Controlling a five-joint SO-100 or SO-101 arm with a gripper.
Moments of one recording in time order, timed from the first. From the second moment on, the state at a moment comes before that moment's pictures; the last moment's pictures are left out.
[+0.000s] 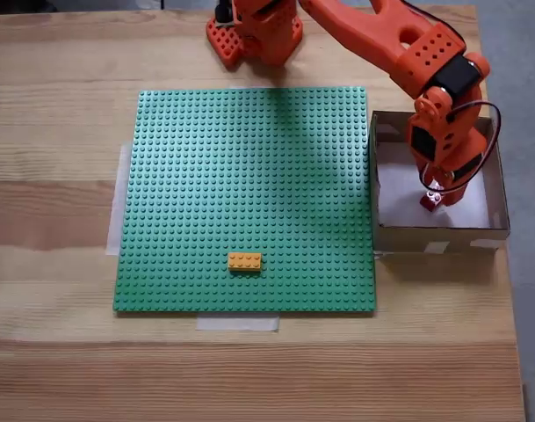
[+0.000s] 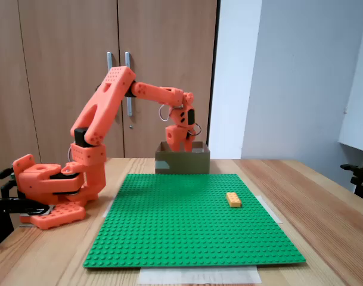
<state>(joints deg) -46.8 55.8 62.1 73.9 8.5</state>
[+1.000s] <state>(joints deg) -38.7 98.0 80.2 59.9 6.5</state>
